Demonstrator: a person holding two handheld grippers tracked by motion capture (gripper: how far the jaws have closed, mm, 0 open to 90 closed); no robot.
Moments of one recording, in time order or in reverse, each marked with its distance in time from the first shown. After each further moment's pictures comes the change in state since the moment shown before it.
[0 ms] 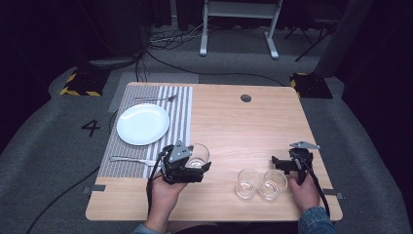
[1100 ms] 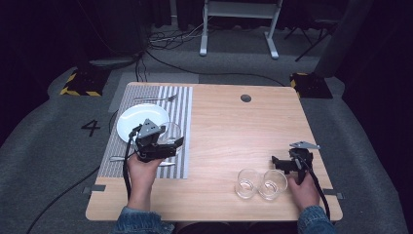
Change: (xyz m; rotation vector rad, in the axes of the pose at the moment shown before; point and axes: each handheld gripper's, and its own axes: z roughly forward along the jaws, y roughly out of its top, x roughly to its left) left arm 0.086 0.008 -0.027 -0.054 0.134 -0.095; right arm 0.000 0.000 0.000 0.000 0.000 0.000
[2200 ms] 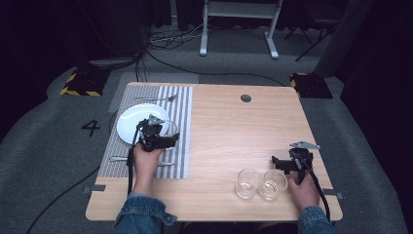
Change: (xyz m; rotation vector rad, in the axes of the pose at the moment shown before) left arm 0.045 -0.020 0.062 0.196 0.123 -0.074; right arm 0.000 0.000 0.000 0.000 0.000 0.000
